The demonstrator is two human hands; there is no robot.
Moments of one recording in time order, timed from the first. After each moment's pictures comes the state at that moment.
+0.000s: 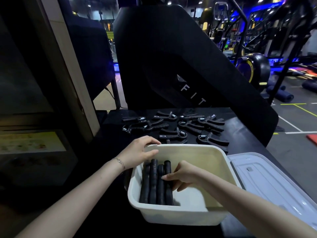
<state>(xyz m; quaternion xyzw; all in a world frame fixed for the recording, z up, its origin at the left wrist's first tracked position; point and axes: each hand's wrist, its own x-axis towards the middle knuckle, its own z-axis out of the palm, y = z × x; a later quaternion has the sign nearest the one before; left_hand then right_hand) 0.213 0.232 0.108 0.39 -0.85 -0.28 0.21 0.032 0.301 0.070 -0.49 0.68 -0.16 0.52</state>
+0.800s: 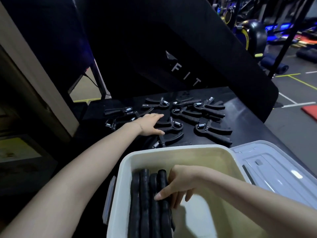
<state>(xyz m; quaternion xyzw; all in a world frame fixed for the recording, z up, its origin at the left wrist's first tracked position) 0.111 0.066 0.066 0.40 -0.91 -0.14 -0.06 0.016 0.270 0.072 -0.55 0.60 0.02 0.58</state>
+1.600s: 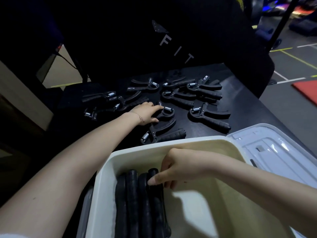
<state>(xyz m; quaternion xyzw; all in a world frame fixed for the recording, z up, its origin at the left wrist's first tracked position) 0.069 0.025 0.003 0.34 -0.93 -0.05 -0.09 0.001 0.253 0.085 -0.62 0.62 -0.01 0.48</state>
